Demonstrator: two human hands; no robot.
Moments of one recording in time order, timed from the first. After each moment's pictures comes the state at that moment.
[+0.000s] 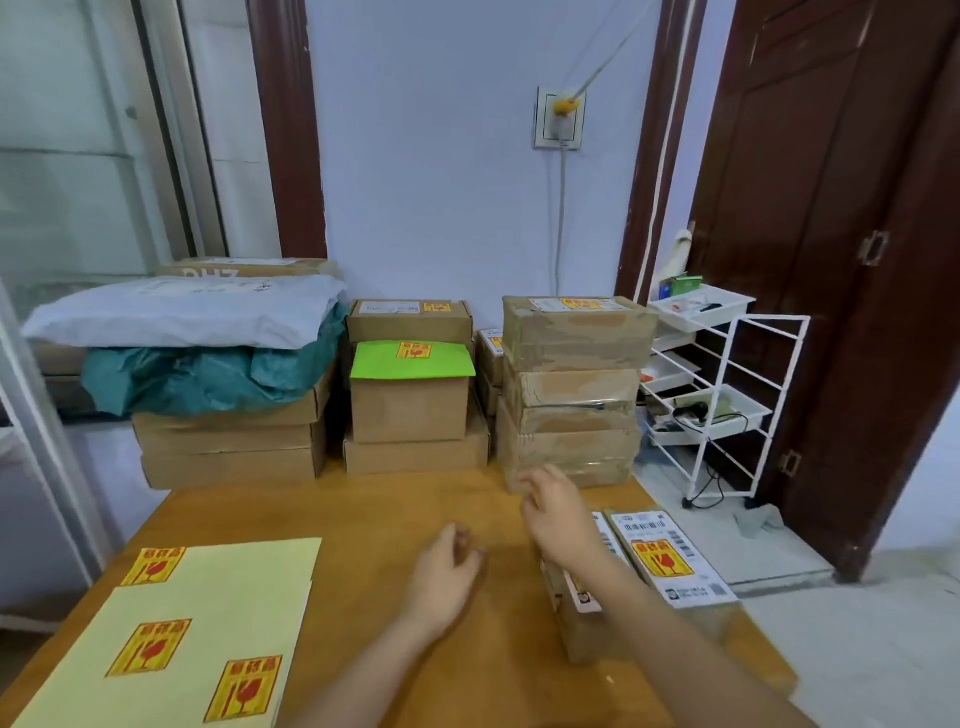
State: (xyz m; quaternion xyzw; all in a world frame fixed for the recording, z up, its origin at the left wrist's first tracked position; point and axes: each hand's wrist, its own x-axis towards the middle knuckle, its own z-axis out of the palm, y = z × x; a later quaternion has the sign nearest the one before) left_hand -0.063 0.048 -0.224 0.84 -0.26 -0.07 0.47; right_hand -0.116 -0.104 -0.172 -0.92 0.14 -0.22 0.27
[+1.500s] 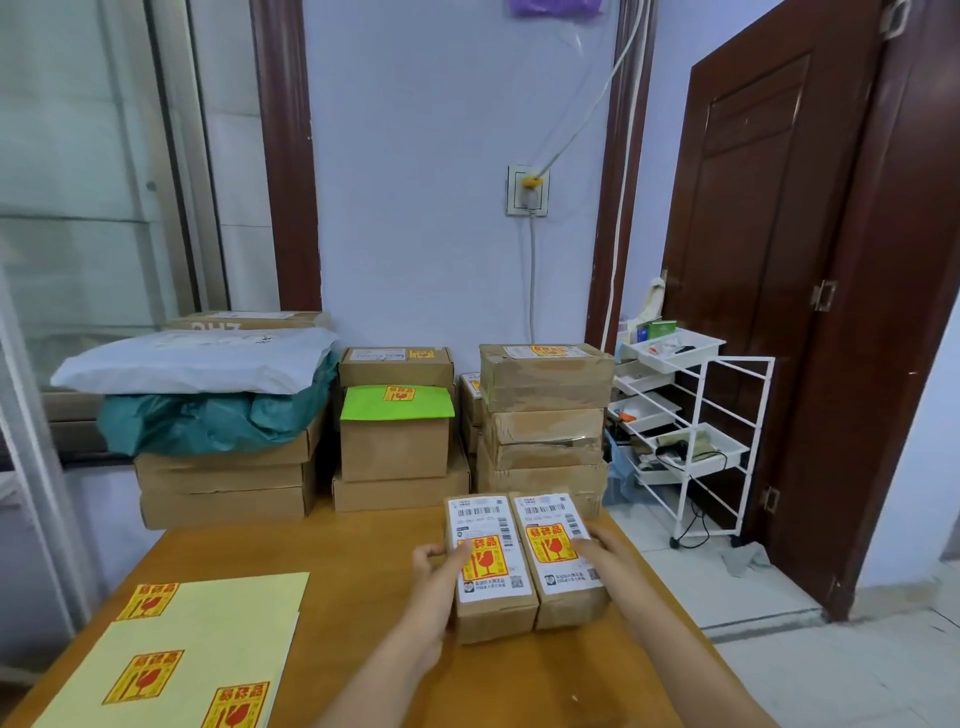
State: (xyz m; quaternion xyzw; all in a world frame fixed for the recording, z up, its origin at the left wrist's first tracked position) left_hand -0.112 0.048 -0.177 0.64 -0.08 -0.25 0.72; right_hand -0.210 -0.136 -0.162 -0.69 0.27 -0.20 0.64
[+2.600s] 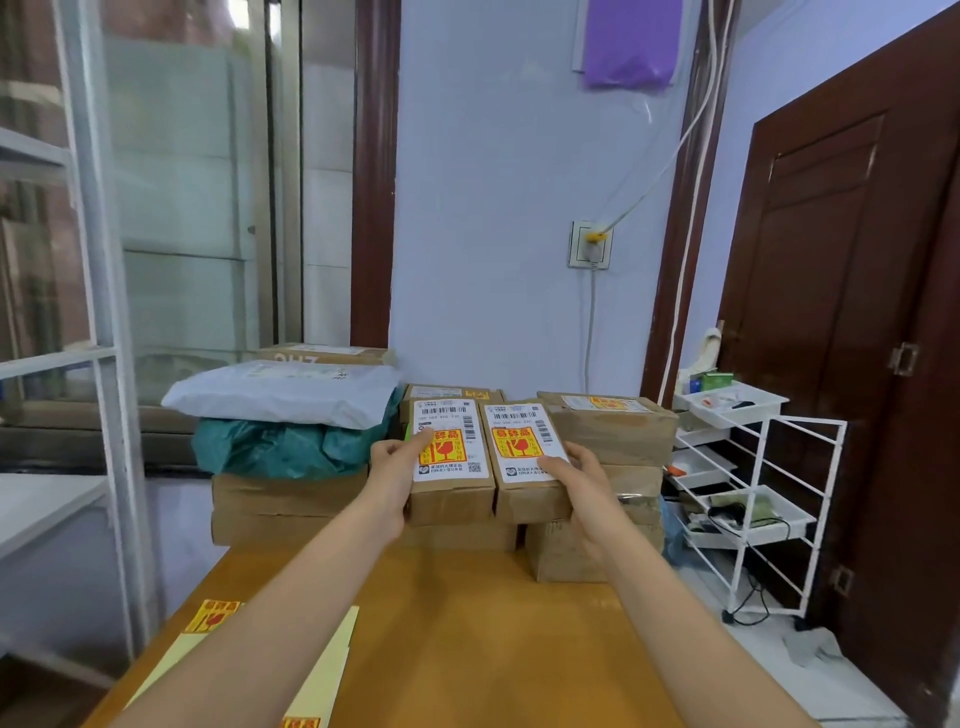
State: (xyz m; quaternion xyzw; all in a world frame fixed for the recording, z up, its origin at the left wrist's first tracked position) left_hand -0.035 0.112 -0.024 0.60 -0.07 -0.11 0.79; right_hand -0.133 -0.065 -0.032 -0.66 0.10 -0.24 0.70
